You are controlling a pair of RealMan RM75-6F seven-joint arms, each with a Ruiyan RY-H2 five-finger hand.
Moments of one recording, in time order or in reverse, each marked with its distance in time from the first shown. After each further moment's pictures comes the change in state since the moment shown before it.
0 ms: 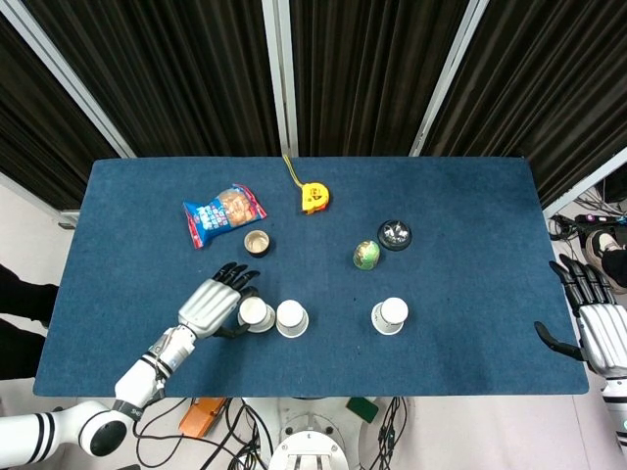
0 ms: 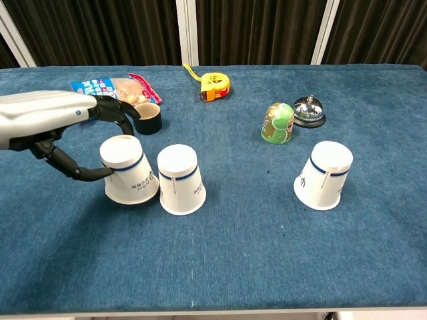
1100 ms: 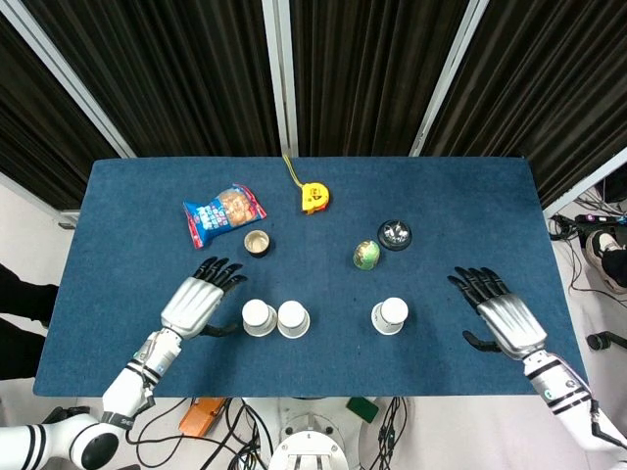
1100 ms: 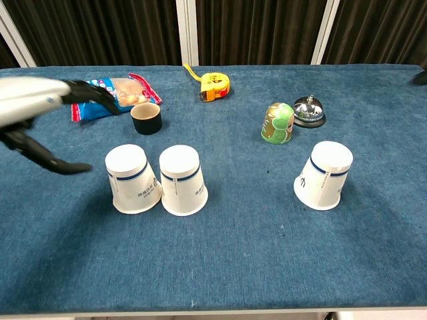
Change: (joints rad) left arm 0.052 0.044 0.051 -0.042 0.012 0.175 0.018; right arm 0.240 -0.043 -0.016 -0.122 -0.035 -0.415 -0.257
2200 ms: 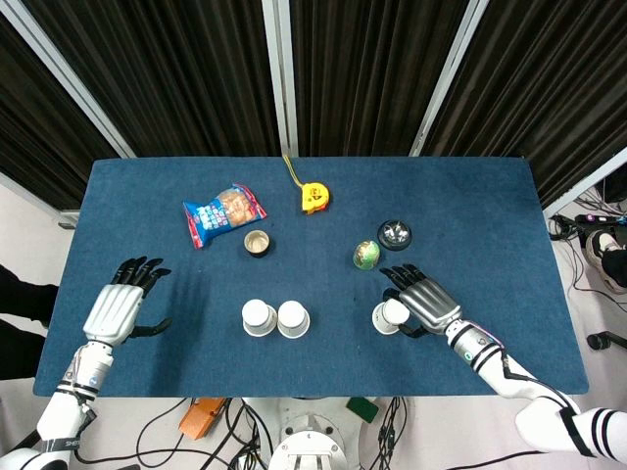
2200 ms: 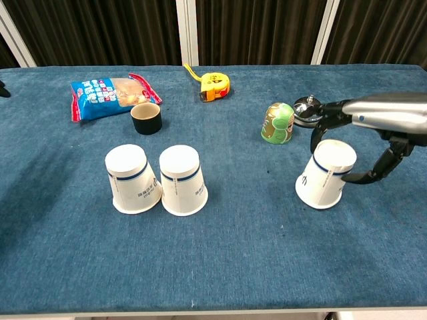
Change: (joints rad) left arm 0.196 0.123 0.032 0.073 0.052 0.149 -0.248; right arm 0.269 -0.188 0.050 0.020 0.221 -0.277 -0.153
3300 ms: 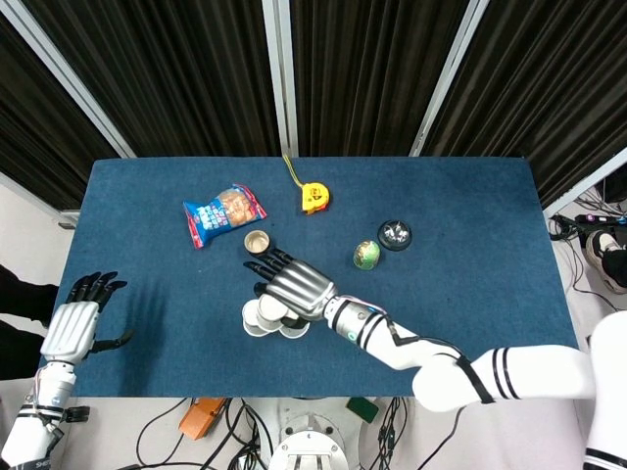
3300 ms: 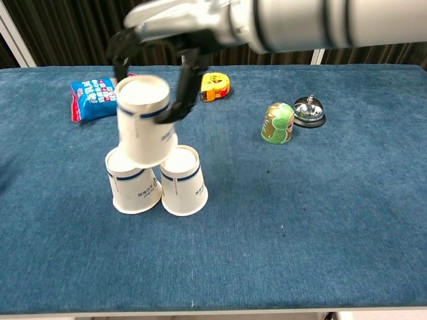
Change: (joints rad) left arm 0.135 0.003 0.017 0.140 0.030 0.054 -0.166; right arm 0.623 -0.145 0.183 -0.170 0.633 -0.096 -0.389
